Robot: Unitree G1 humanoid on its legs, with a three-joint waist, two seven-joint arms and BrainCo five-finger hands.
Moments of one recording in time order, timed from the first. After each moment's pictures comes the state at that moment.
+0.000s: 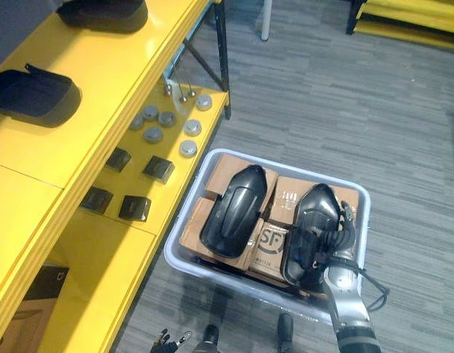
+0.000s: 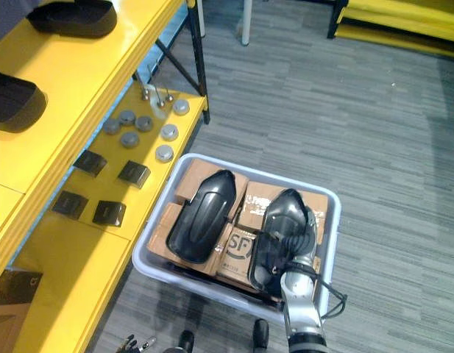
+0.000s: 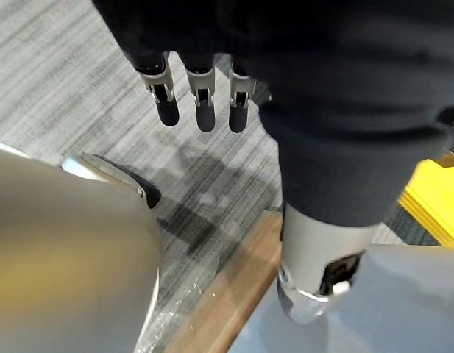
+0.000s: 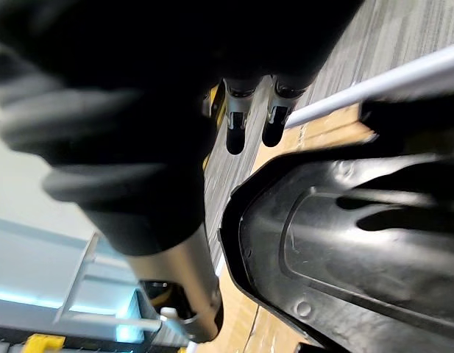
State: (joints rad) left arm -0.03 0.05 0.13 0.95 -0.28 -0.11 0.09; right arm -0.38 -0.07 -0.20 0.31 -0.21 0.01 -0.45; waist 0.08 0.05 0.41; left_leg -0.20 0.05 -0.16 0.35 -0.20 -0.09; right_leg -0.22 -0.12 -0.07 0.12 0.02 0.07
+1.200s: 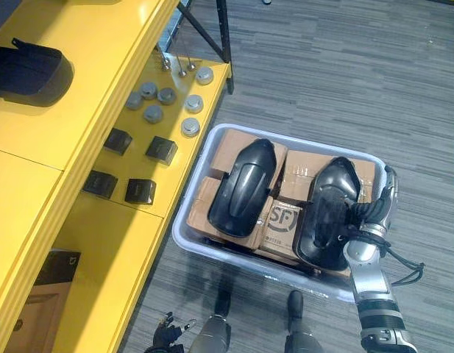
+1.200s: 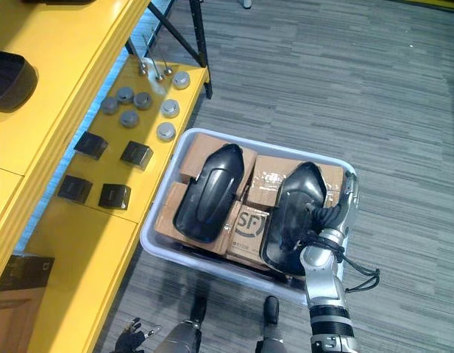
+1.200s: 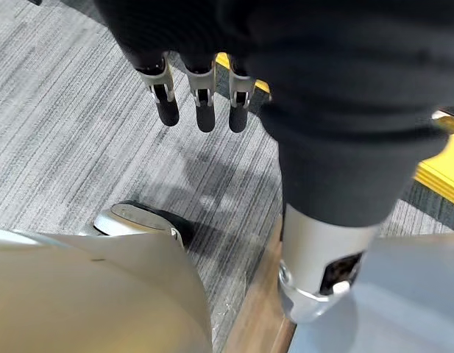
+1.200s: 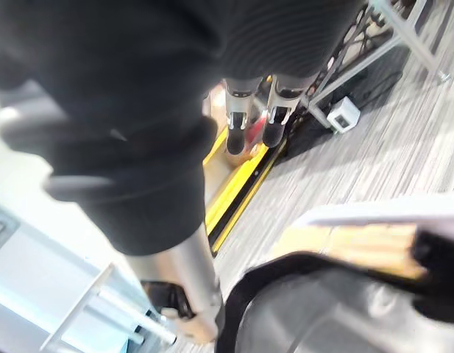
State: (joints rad) left arm -0.10 0.13 -0.06 1.00 -0.33 -0.14 0.15; right arm -0.46 -0.24 -0.23 0.29 -0.36 -0.01 -0.59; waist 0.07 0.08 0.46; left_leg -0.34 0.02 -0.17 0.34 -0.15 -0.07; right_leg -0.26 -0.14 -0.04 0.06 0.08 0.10
